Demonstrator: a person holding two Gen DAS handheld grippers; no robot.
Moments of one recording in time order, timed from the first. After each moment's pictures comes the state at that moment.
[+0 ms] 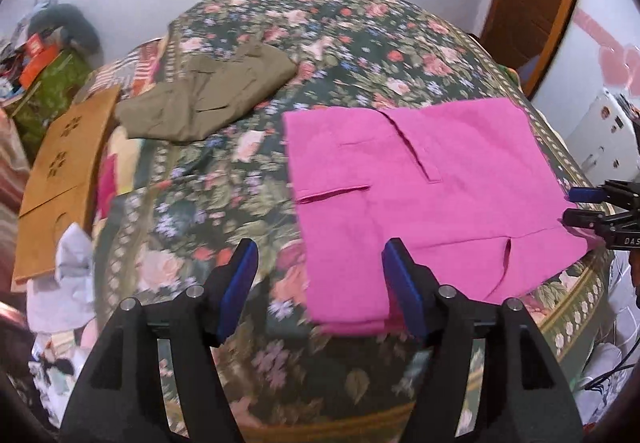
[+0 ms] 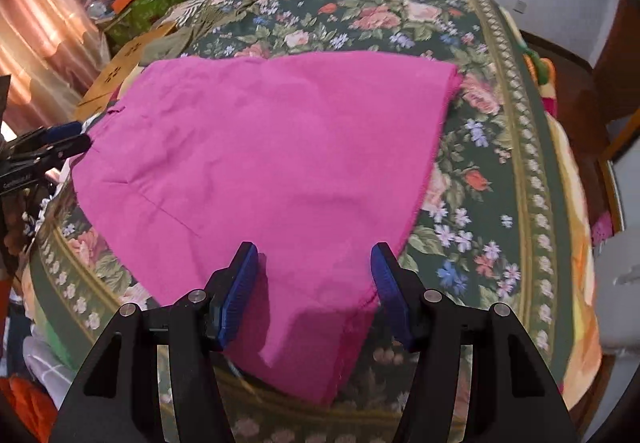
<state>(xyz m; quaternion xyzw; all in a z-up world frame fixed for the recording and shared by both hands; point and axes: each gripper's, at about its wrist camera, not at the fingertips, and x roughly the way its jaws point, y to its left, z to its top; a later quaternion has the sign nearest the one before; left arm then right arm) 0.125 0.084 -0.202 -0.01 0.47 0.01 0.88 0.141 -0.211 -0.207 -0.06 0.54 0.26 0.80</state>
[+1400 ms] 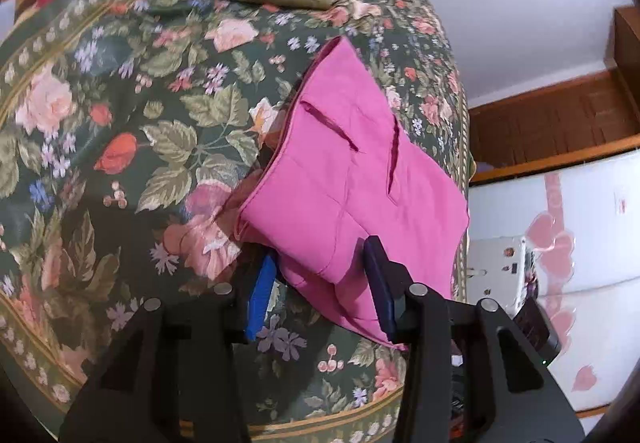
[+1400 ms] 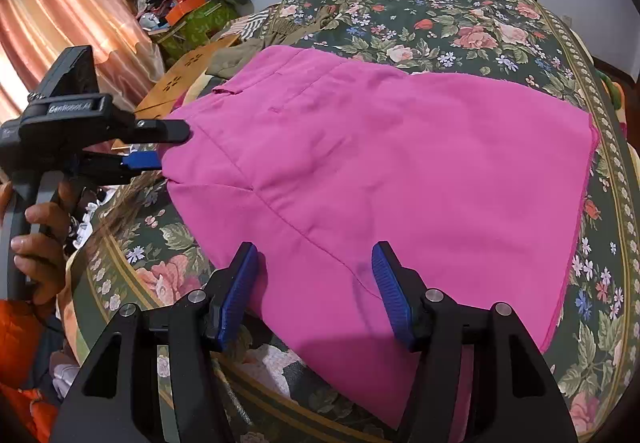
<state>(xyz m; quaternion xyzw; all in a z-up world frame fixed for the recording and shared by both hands) 0.149 0.122 -0.243 -0.41 0.52 -0.03 0.75 0.118 -0.143 -0.217 -0.01 0.50 0.35 0.79</state>
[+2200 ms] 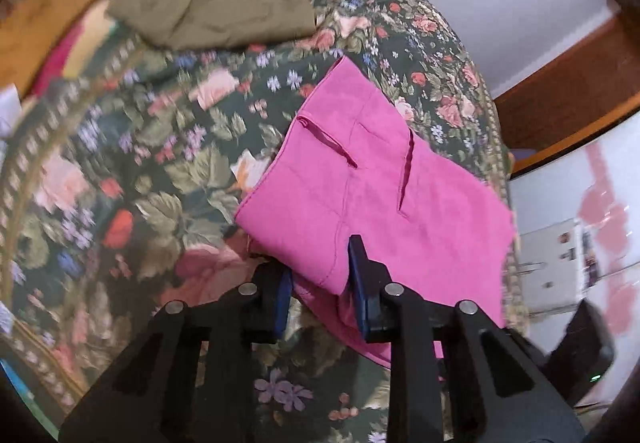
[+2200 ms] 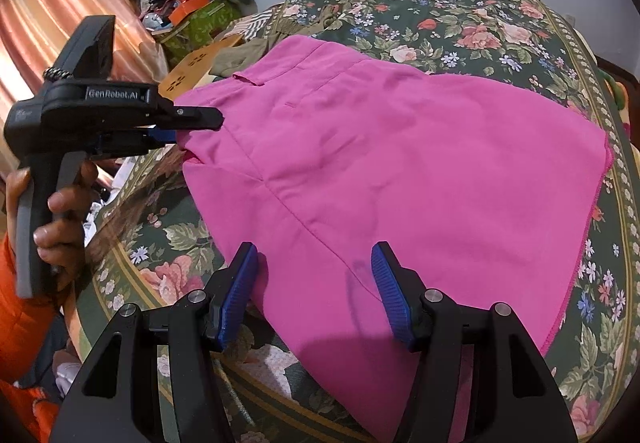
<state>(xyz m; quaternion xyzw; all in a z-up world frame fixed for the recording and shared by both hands) 0.178 0.095 -0.227 -0.26 0.51 0.02 0.82 0.121 -0.143 -0.216 -0.01 0.50 0.36 0.79</state>
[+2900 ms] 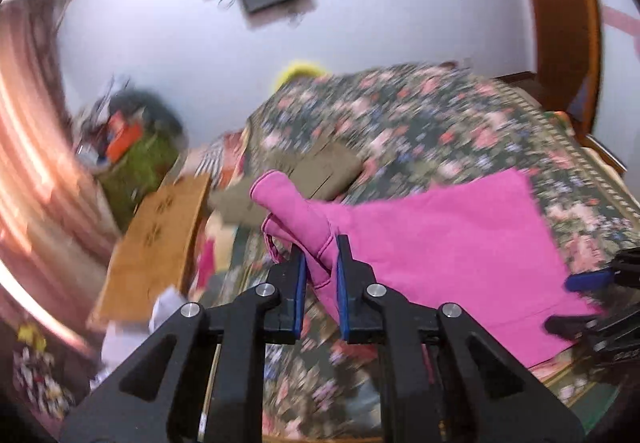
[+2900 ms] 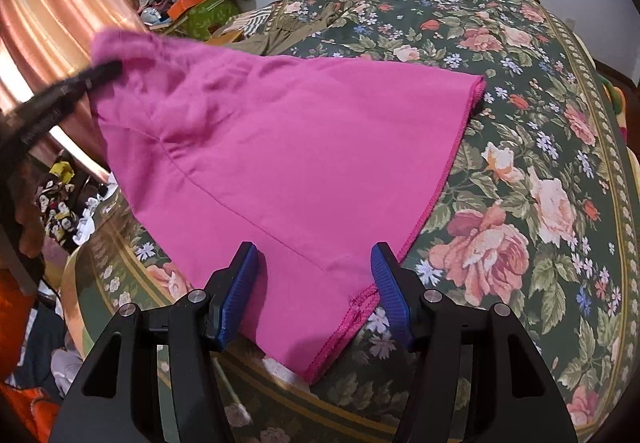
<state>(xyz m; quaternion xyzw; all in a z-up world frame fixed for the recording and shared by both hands) 0.119 0.041 -0.145 0.11 0.33 0.13 0.93 0.115 -0.139 -0.214 -0.02 0.50 0.35 0.79</state>
